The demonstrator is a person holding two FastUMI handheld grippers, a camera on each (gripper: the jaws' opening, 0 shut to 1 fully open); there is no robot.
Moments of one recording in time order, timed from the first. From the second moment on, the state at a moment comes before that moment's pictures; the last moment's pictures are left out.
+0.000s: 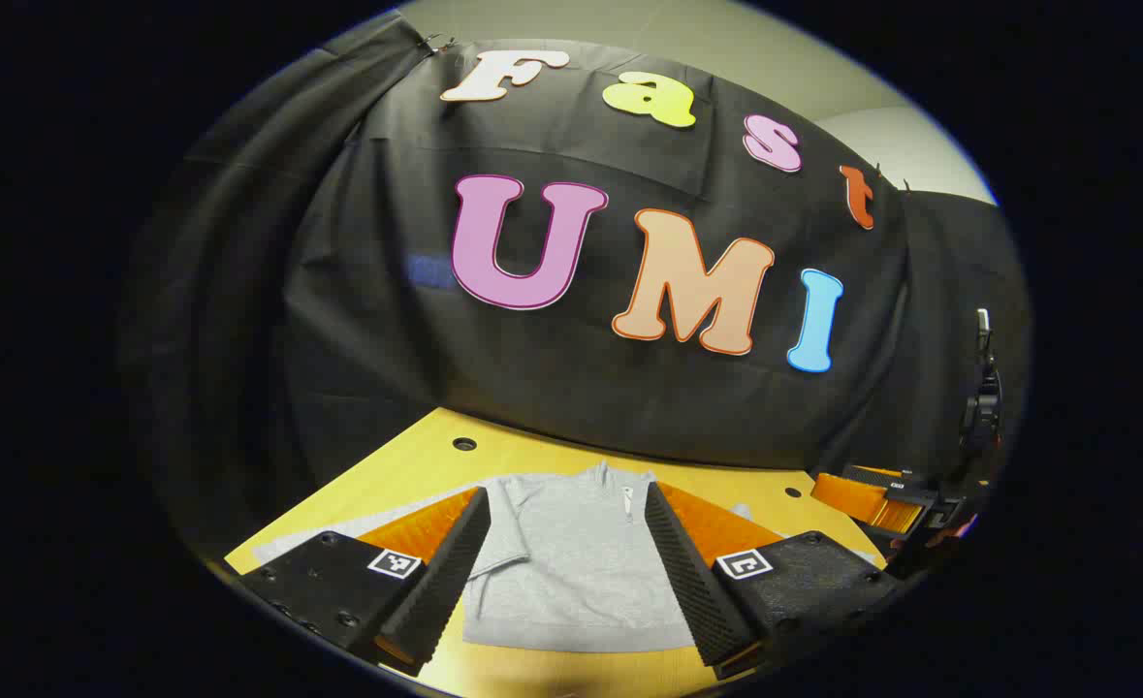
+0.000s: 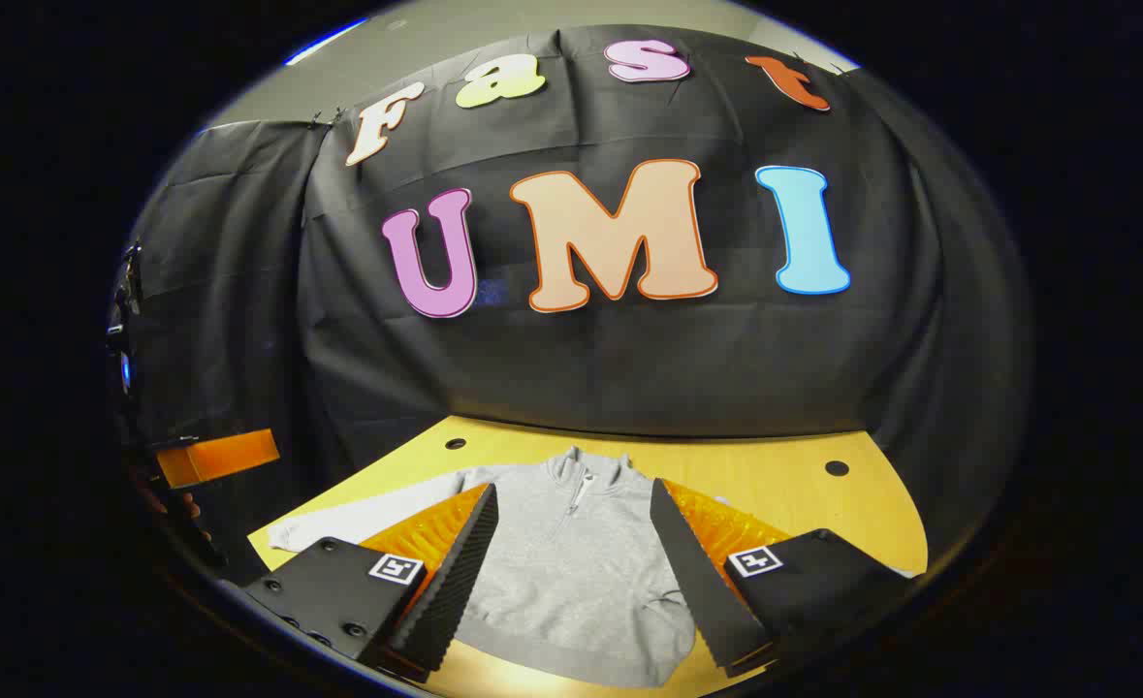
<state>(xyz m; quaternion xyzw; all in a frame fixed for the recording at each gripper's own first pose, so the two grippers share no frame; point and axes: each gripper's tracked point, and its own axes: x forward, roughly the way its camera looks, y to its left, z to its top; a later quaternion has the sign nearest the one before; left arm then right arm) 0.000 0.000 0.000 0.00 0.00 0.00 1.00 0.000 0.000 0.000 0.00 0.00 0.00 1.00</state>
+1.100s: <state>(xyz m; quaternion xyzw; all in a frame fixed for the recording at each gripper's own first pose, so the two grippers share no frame) 0.001 0.044 -0.027 0.00 0.03 0.00 1.00 -0.054 -0.030 -0.009 -0.01 -0.03 -0.10 0.99</state>
